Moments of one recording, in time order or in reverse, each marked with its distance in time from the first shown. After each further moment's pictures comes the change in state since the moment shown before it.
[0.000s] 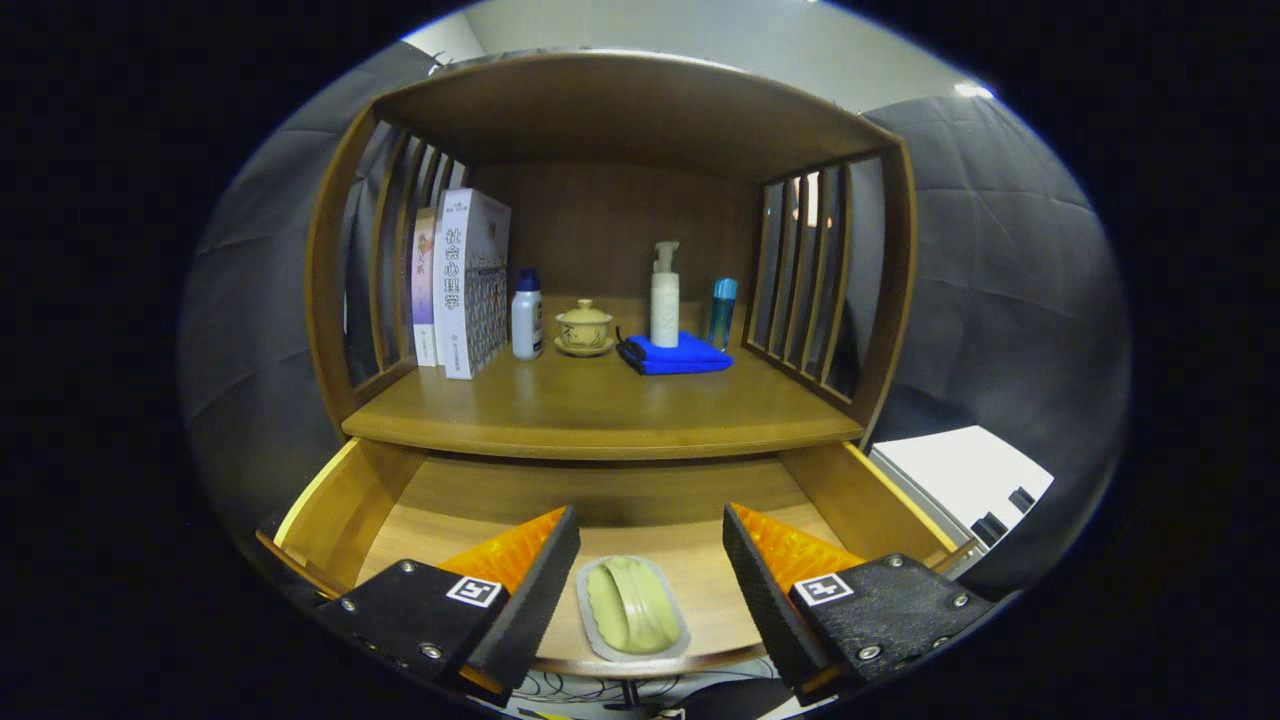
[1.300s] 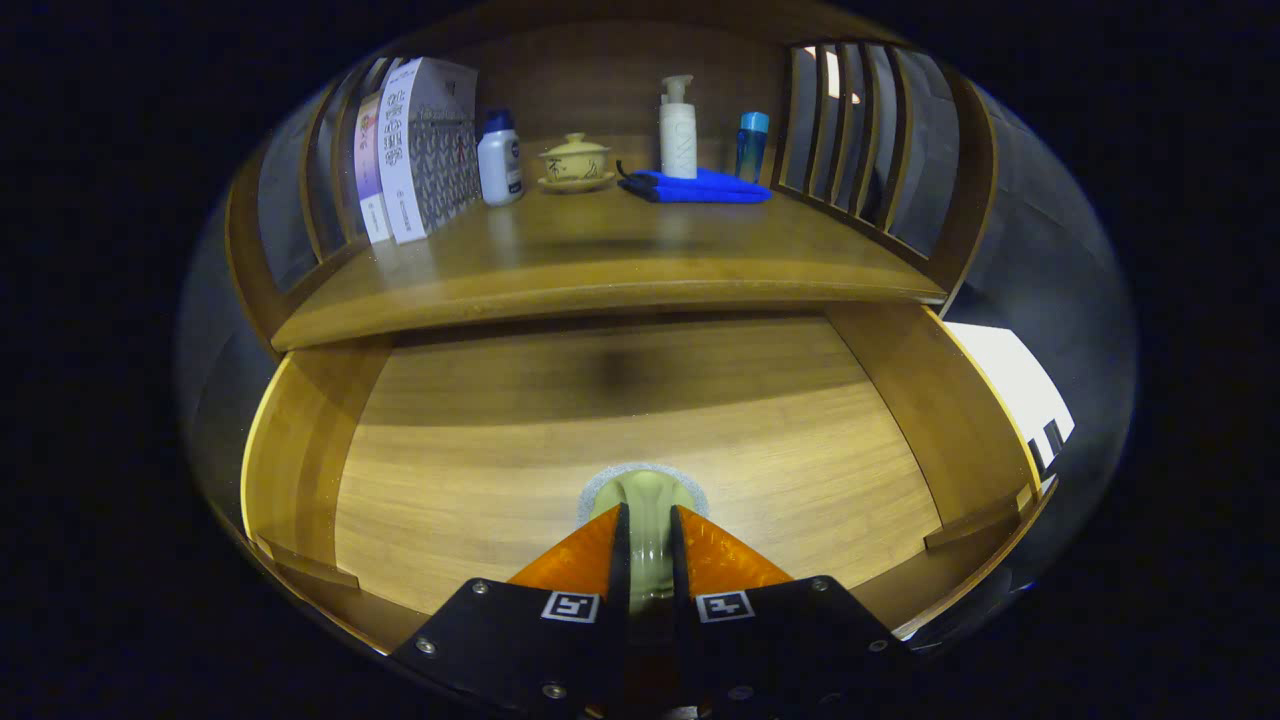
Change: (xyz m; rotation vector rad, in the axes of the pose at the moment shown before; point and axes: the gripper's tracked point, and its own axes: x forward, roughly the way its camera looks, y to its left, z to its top) arm 0.032 0.005 -0.075 0.039 0.391 0.014
